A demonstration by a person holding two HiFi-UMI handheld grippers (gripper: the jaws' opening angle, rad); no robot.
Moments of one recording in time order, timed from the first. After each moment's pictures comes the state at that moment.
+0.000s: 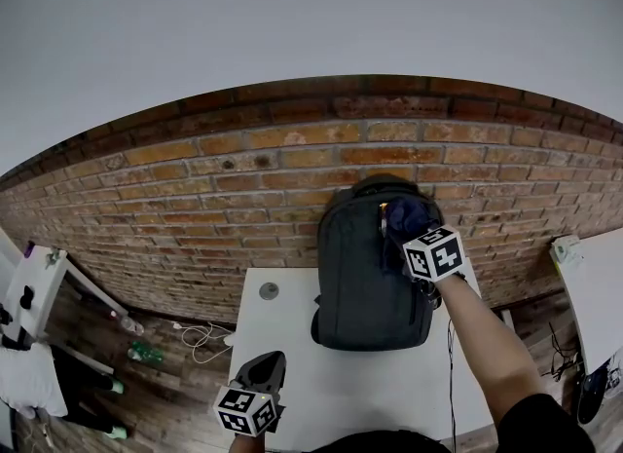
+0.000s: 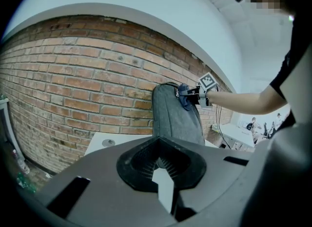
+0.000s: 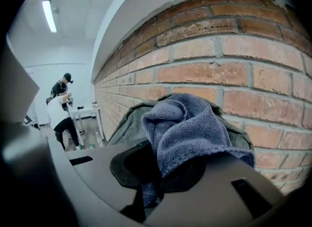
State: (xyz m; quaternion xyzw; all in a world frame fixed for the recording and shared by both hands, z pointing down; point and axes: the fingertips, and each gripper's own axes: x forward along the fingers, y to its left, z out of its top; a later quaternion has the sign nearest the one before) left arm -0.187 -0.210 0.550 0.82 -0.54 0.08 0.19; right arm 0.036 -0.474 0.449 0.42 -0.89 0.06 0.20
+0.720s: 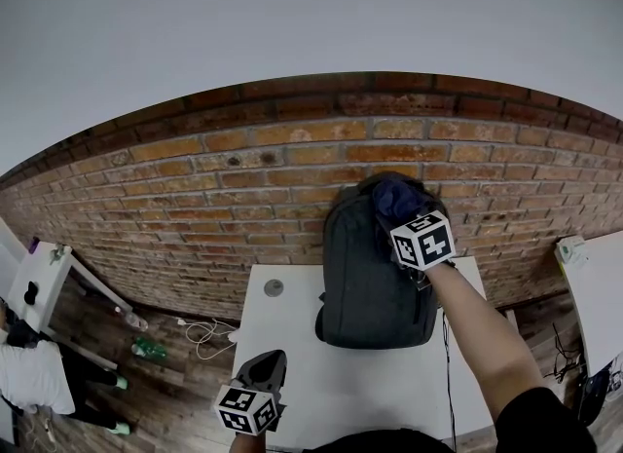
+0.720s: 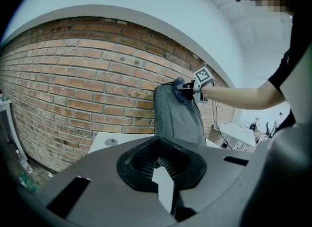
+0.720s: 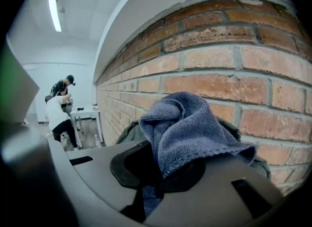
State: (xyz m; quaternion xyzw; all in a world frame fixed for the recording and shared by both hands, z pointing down) left arm -0.192 -0.204 0.549 0.81 -0.54 0.08 0.19; right arm -0.001 -0.490 0.424 0.41 -0.89 0.04 0.18
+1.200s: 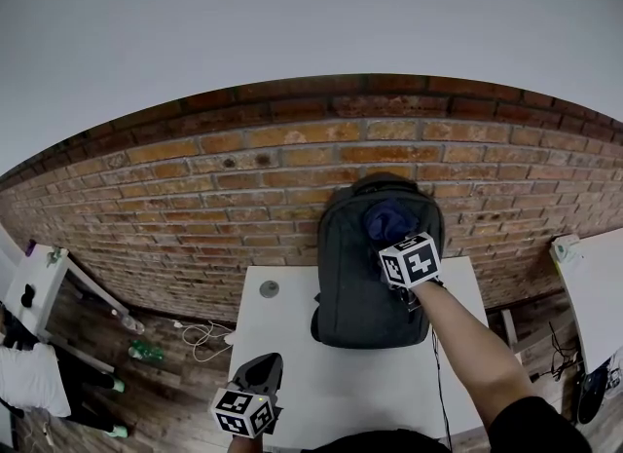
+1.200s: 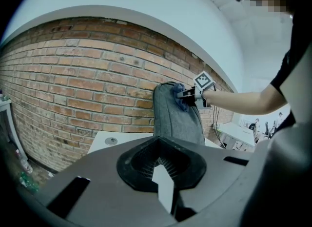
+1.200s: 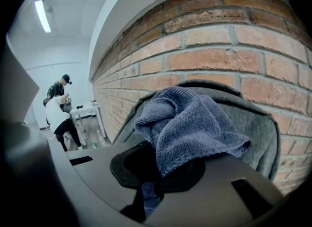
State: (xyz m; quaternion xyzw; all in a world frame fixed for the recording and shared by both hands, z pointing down) left arm -0.191 -0.198 0.549 0.81 -0.54 0.08 0.19; right arm -0.001 -0.462 0.474 0.42 -0.88 0.09 0.22
